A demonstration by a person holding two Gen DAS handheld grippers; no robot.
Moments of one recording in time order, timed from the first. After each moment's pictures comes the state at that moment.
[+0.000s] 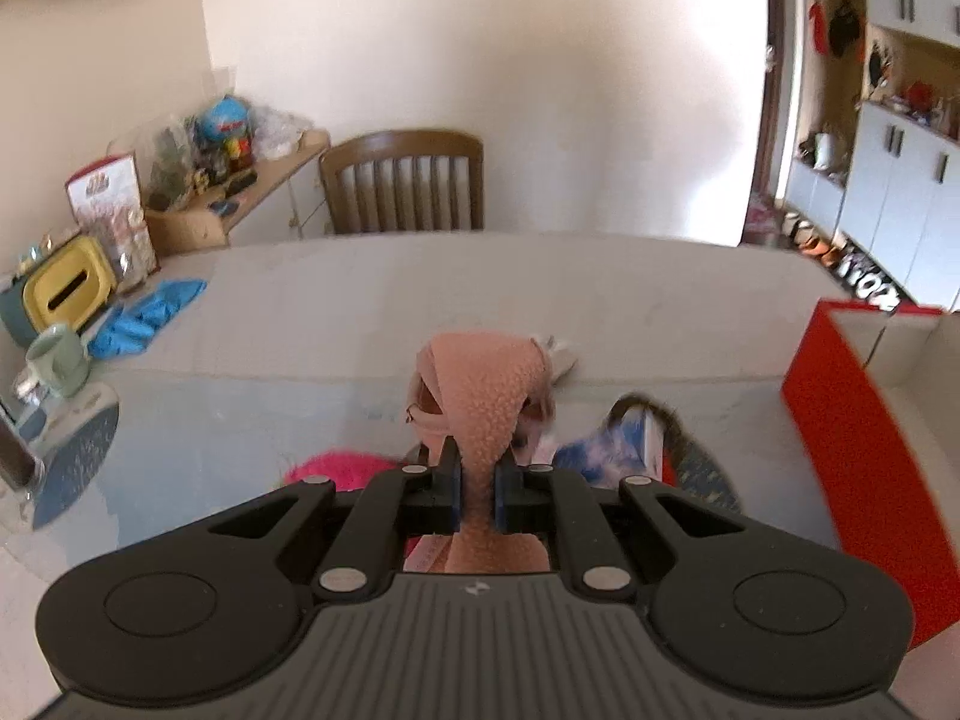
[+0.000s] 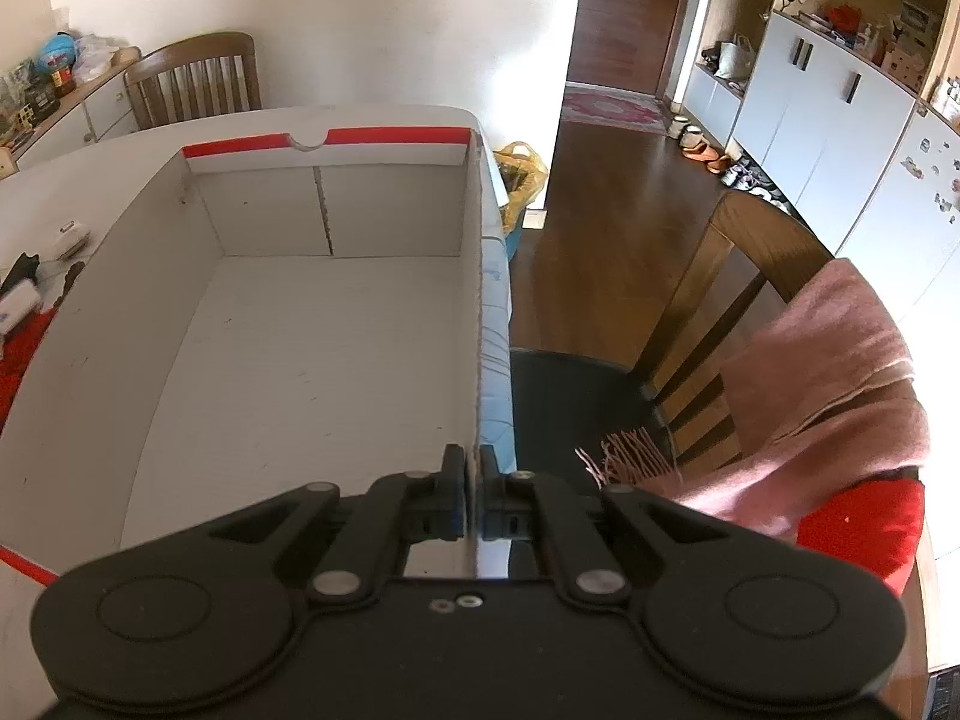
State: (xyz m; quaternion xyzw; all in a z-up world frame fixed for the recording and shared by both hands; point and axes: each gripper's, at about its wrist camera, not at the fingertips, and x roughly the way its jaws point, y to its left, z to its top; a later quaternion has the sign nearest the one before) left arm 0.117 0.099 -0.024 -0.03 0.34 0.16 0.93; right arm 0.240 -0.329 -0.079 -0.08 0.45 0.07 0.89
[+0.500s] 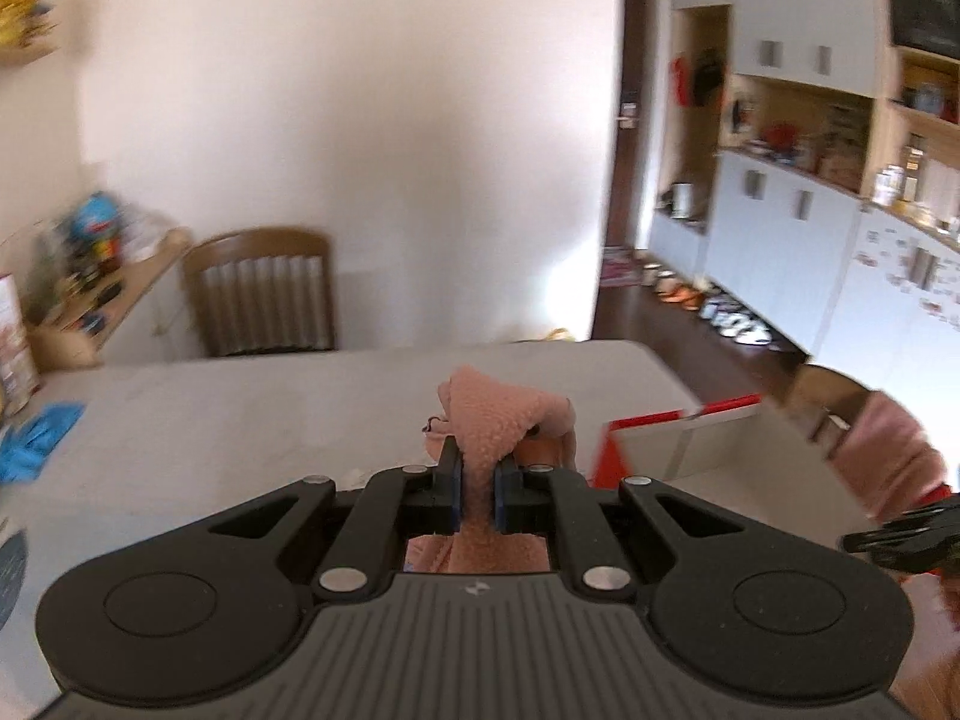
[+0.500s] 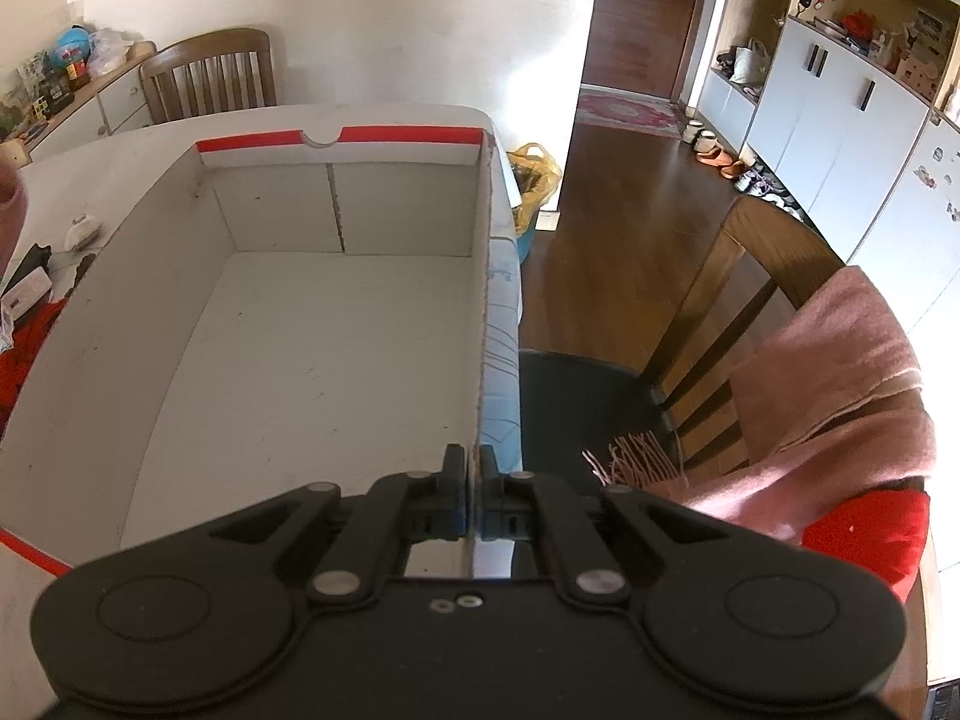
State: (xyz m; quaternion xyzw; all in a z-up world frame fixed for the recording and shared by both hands) left arm 0.141 0.028 0.069 -0.02 0.28 0.02 0.96; right arm 0.240 -0.328 -0.078 -0.08 0.45 0.08 0.88
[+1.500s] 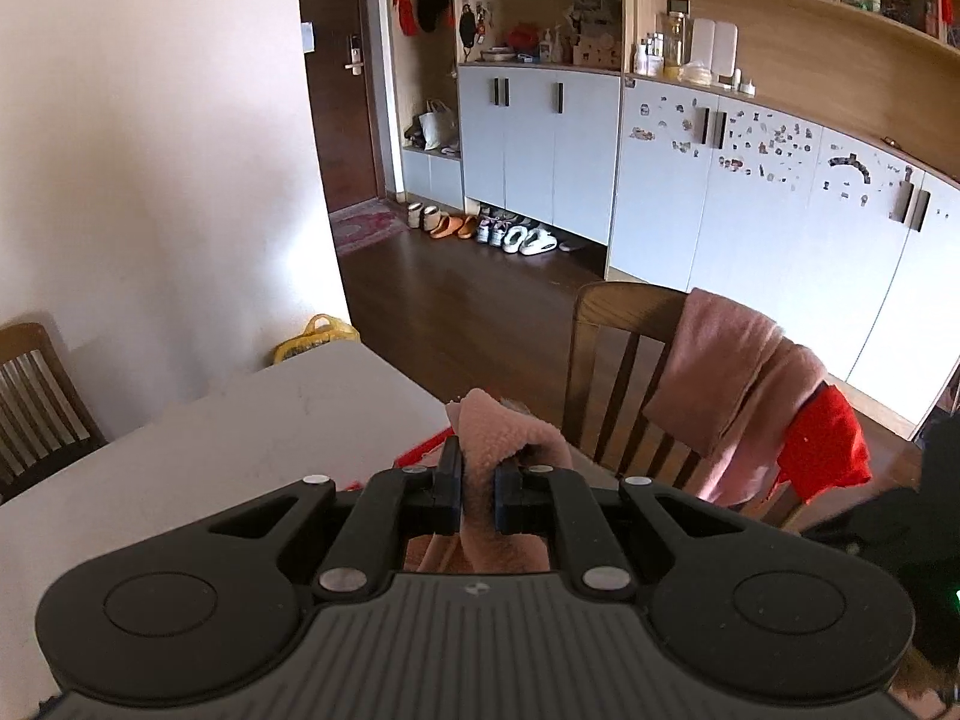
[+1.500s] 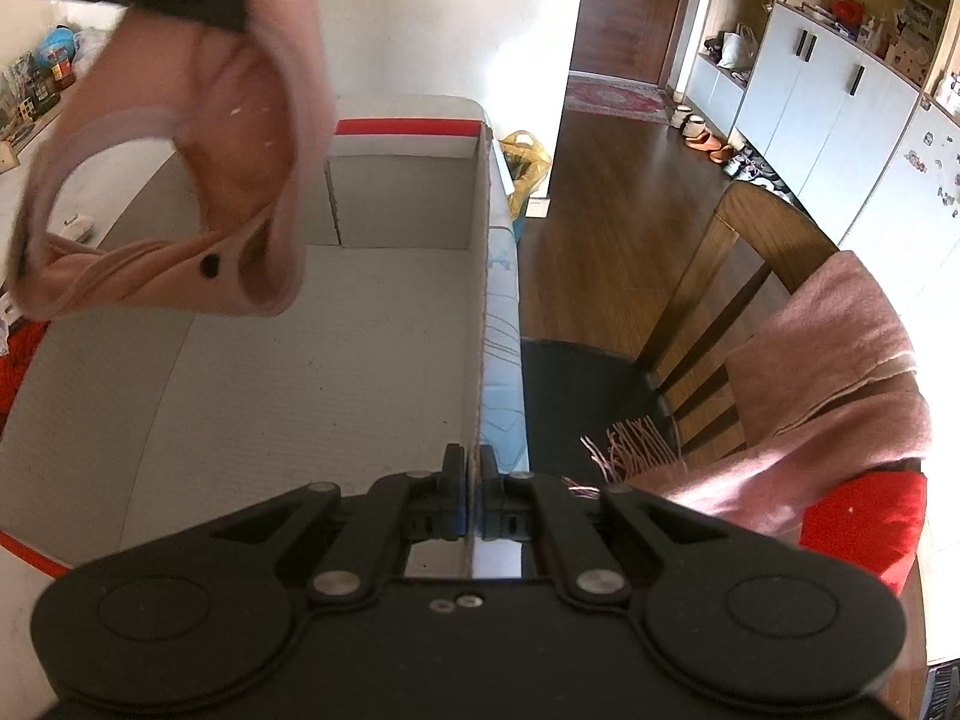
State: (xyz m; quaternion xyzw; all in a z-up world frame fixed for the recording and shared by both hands) left arm 0.297 -0.160 0.027 0.09 0.32 -0.21 0.92; right arm 0.235 -0.323 -0.078 -0.07 0.46 0.07 0.88
